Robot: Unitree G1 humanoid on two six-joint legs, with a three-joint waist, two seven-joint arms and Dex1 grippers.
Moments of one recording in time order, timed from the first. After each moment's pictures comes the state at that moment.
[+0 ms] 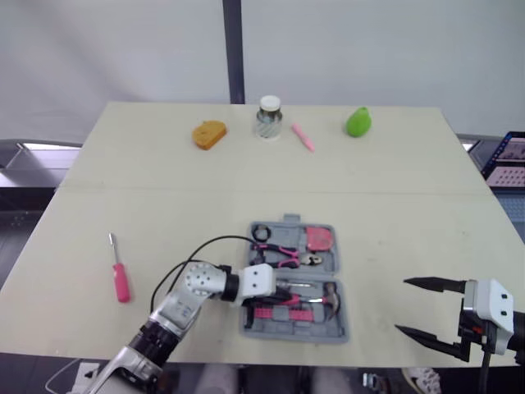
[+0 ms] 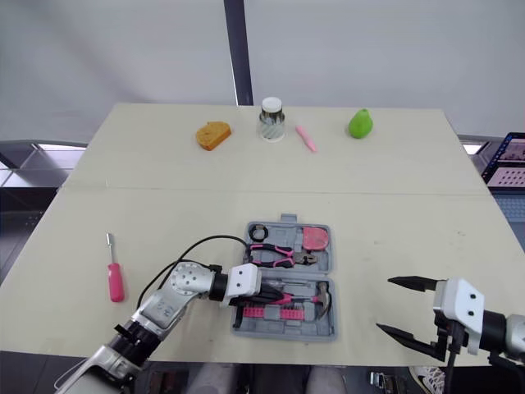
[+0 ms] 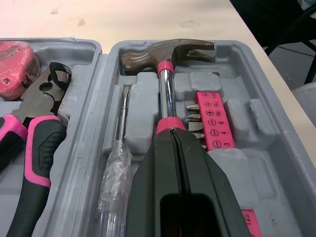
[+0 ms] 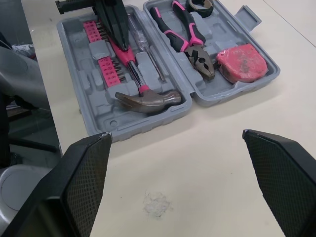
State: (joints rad) left arm -0.31 0.37 -0.46 0.16 0.01 -0.03 -1.00; right arm 0.47 -0.85 -0.48 -0.31 0.45 0.00 1.24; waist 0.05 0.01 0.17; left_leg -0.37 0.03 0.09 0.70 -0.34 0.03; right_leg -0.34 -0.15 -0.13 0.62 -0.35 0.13
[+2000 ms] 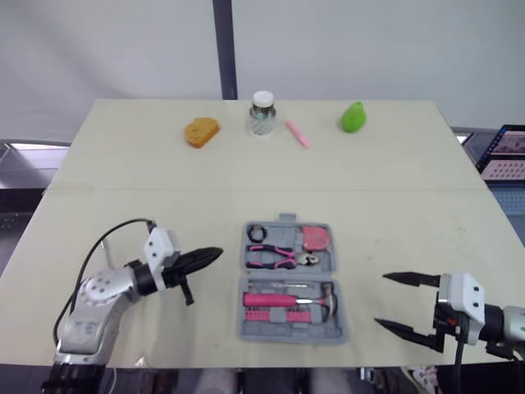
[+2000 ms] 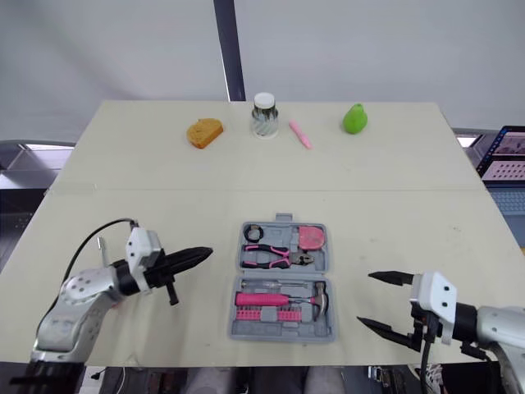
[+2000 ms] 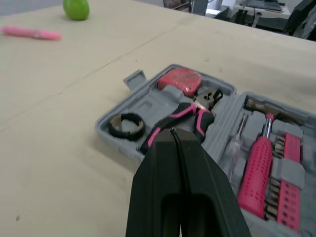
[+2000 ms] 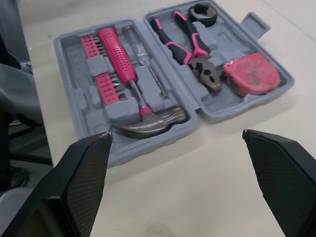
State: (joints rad) left arm 0.05 0.56 0.13 -0.22 -0.39 0.18 -0.92; right arm 0.38 -0.80 -0.35 -0.32 0.42 0.04 1.21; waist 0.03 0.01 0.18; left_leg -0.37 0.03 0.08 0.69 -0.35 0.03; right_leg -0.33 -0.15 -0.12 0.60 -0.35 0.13
